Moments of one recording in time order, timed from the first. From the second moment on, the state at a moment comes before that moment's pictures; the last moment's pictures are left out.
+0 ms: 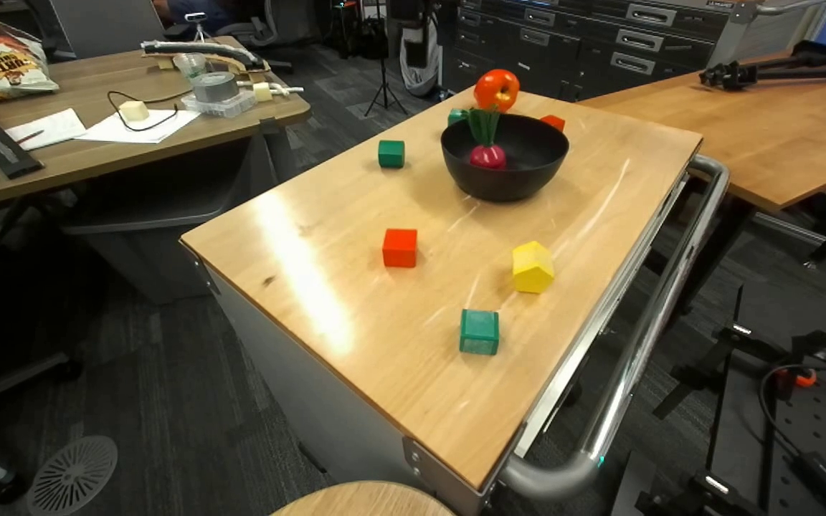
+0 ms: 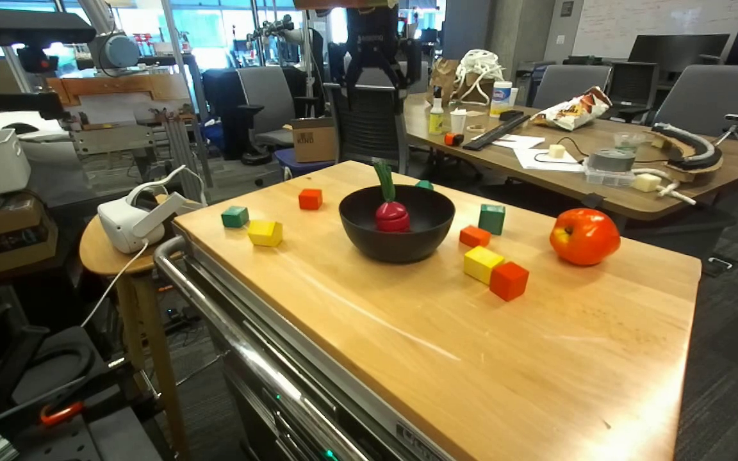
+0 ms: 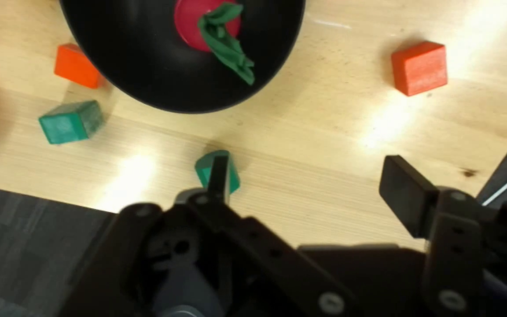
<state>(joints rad) 0.01 0.18 0.04 -1.77 -0.04 2.01 -0.20</state>
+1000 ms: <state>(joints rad) 0.03 0.32 0.06 -1.73 -0.13 2.16 -0.35</state>
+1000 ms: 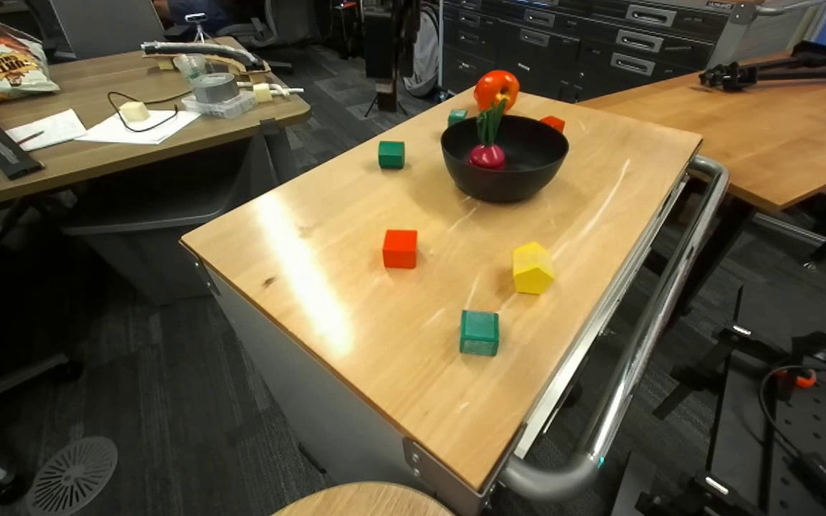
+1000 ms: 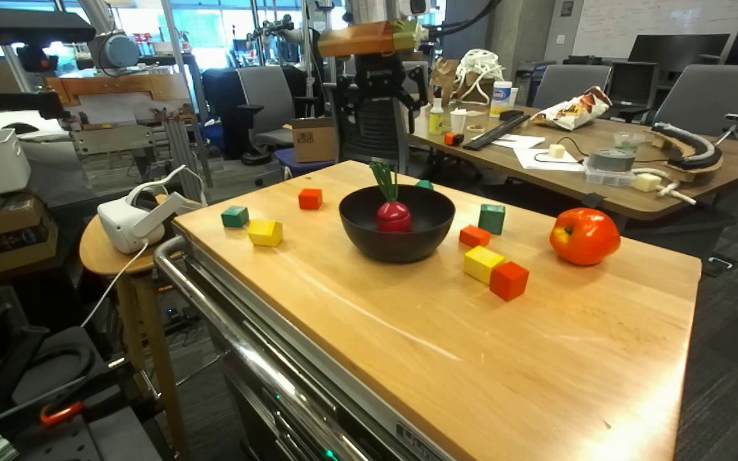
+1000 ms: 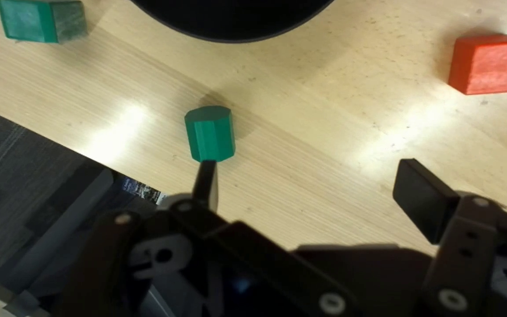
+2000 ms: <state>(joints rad) 0.02 0.69 0.00 -1.43 -0.24 2.23 -0.35</state>
